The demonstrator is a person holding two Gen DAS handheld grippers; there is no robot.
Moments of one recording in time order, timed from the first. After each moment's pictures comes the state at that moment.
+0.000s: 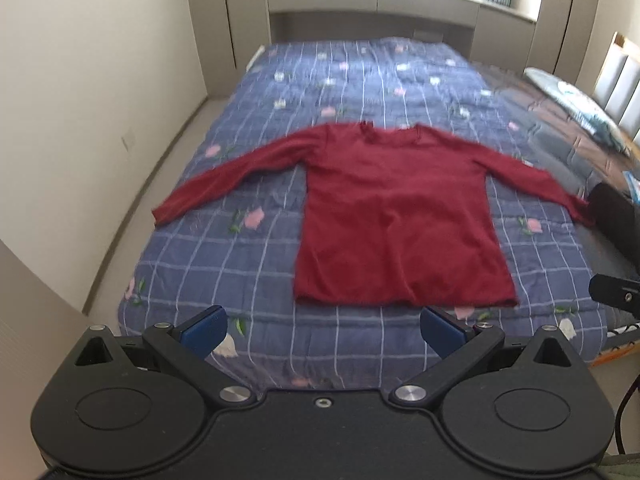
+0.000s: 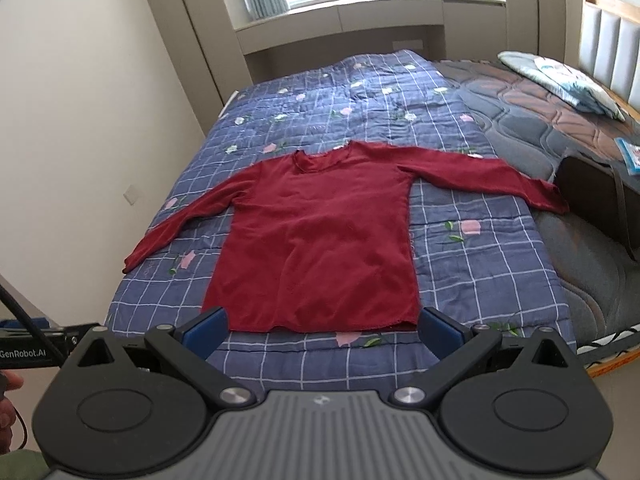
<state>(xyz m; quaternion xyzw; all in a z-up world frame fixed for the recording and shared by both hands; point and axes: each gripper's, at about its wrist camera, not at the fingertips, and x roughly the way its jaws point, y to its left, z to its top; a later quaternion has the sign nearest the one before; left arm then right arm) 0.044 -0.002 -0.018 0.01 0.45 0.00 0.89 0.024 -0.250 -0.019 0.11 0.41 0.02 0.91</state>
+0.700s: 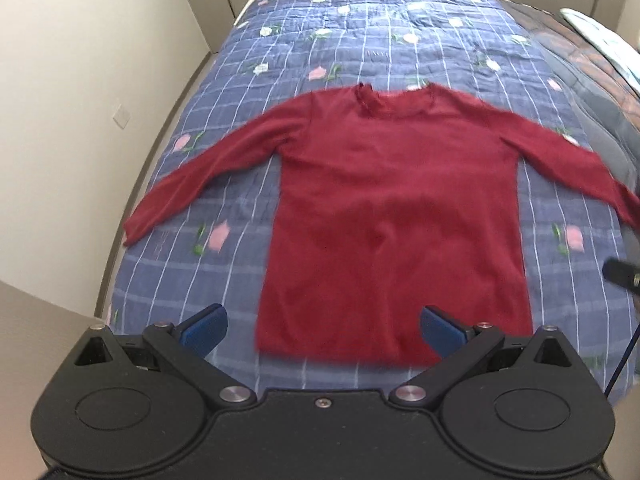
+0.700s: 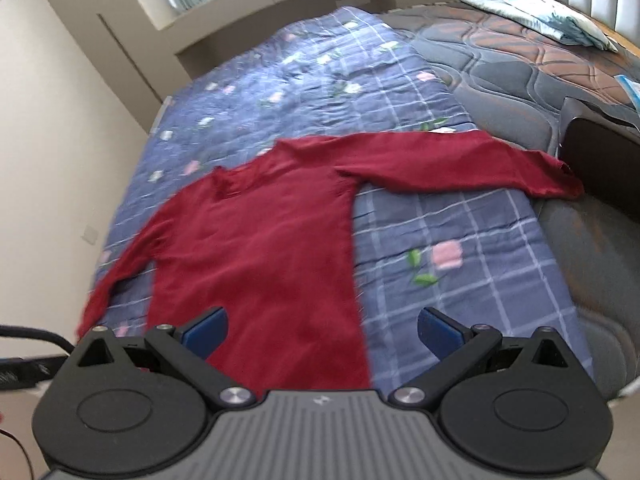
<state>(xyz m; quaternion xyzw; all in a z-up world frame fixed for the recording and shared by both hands) 0.240 -0.105 -0.052 0.06 0.54 0.05 0.84 0.228 -0.381 -0.106 0.19 0.45 -0.02 0.87</state>
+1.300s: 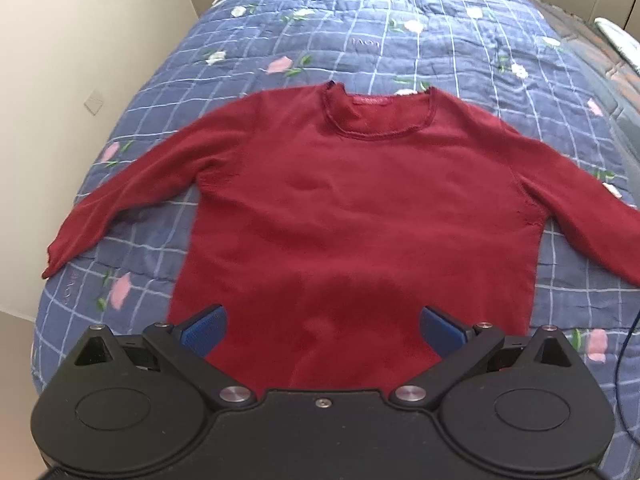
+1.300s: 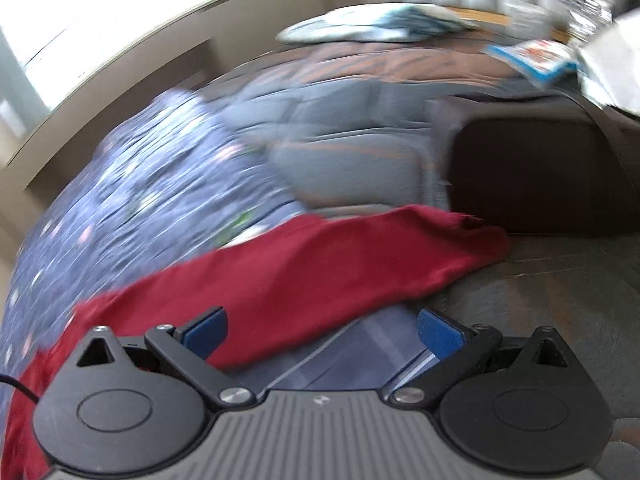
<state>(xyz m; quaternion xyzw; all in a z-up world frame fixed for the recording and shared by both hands) 0.399 -0.175 -0.163 0.02 0.56 0.07 0.83 0.338 -0.565 -0.234 0.28 0.34 -0.27 0.86</state>
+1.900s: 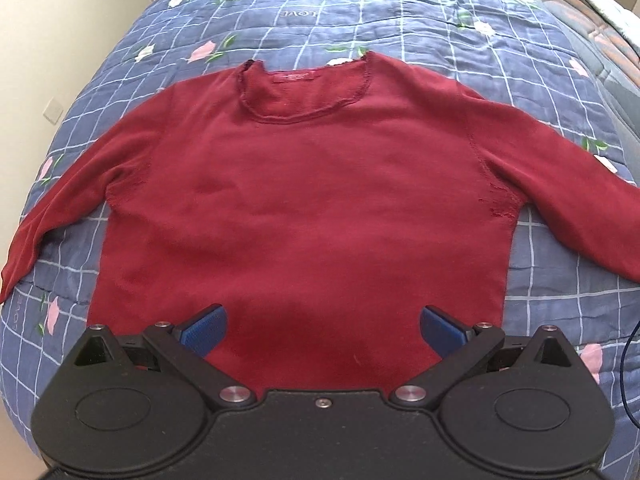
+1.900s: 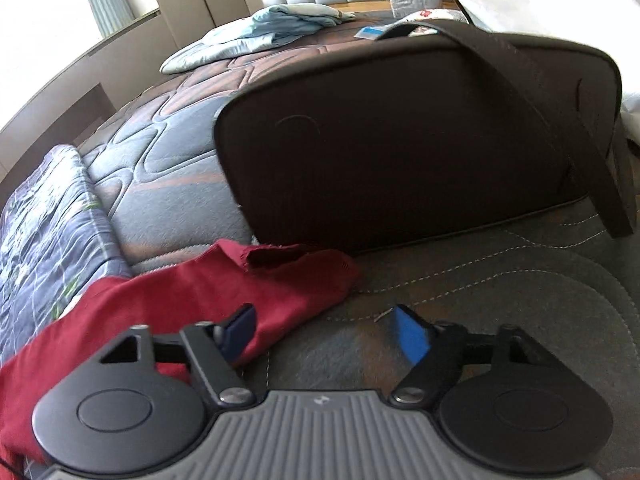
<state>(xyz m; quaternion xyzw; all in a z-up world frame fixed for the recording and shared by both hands) 0.443 -0.239 -0.217 0.04 0.58 0.03 0.81 0.311 -0.662 -0.309 0.32 0.32 -0.37 0.81</state>
